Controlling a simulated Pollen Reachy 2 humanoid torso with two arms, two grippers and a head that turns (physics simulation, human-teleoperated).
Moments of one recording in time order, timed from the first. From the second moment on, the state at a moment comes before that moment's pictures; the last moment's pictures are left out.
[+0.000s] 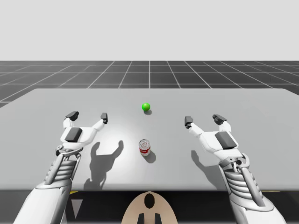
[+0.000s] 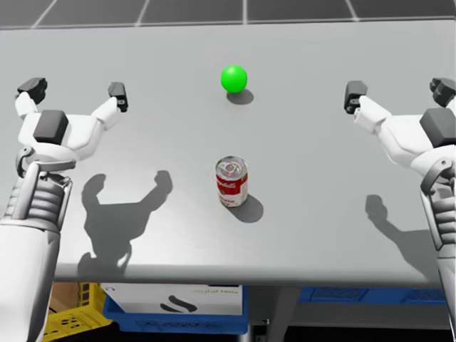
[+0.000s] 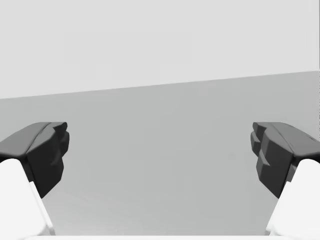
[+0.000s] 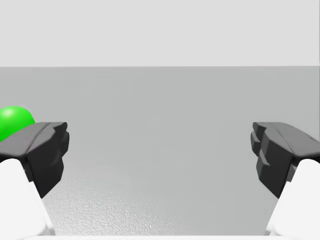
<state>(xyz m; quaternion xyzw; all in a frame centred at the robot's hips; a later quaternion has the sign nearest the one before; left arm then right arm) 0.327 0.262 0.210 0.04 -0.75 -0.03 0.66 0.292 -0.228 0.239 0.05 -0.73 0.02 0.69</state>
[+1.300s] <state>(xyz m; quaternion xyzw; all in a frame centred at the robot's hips) 0.278 0.167 0.164 -0.27 -0.54 -0.35 0.72 0.299 -0.232 0.235 0.04 -0.72 0.01 0.69</state>
